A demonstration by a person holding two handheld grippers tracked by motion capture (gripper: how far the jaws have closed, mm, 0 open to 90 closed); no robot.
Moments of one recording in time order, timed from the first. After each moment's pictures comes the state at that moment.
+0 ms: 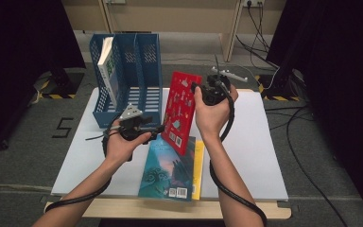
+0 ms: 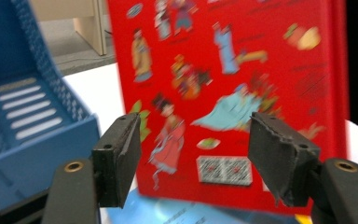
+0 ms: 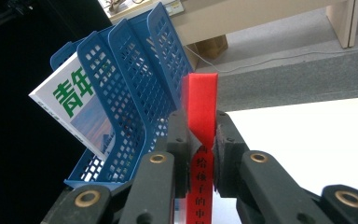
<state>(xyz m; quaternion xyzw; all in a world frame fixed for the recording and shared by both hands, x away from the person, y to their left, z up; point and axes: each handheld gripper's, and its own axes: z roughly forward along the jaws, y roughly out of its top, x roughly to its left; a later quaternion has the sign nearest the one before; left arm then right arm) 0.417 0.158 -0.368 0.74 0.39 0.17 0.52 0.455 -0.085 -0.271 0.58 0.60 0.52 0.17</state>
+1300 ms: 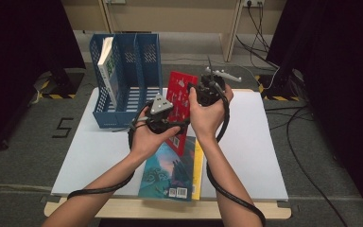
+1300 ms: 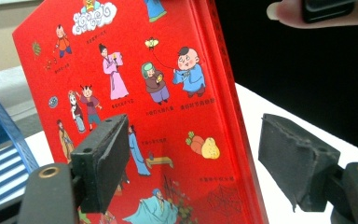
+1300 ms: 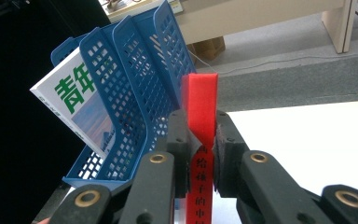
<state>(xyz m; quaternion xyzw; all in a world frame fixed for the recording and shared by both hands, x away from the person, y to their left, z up) 0.417 0.086 -0.331 0.75 0.35 0.23 0.51 0.450 -0.072 -0.268 0.58 0.61 0.51 0.19</state>
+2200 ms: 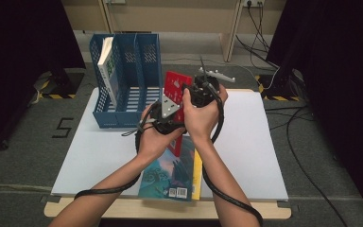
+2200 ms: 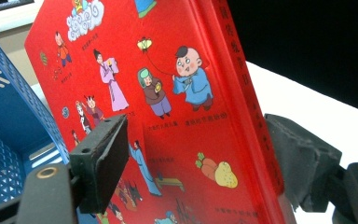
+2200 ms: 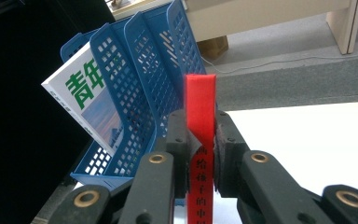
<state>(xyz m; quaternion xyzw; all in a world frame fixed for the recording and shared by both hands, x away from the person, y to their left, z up) 0.418 0.074 -0.338 0.76 0.35 0.30 0.47 0.443 -0.057 -0.265 0.57 0.61 0.51 0.19</state>
